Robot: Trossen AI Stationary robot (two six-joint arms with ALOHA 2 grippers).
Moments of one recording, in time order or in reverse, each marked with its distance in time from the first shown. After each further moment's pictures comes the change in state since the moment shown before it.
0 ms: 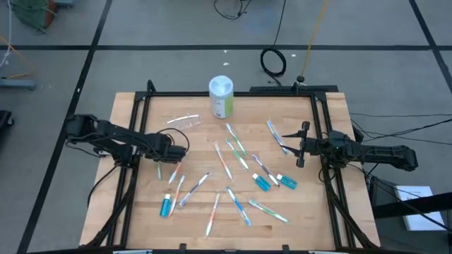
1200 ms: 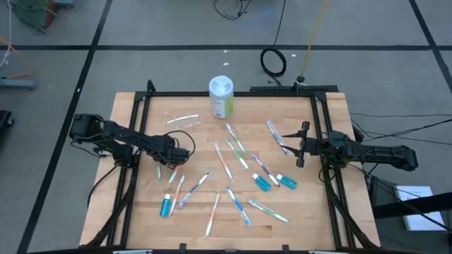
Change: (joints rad) left arm -0.018 0.063 0.036 -0.030 -0.038 0.310; right arm 0.000 0.000 0.000 0.000 0.003 -0.001
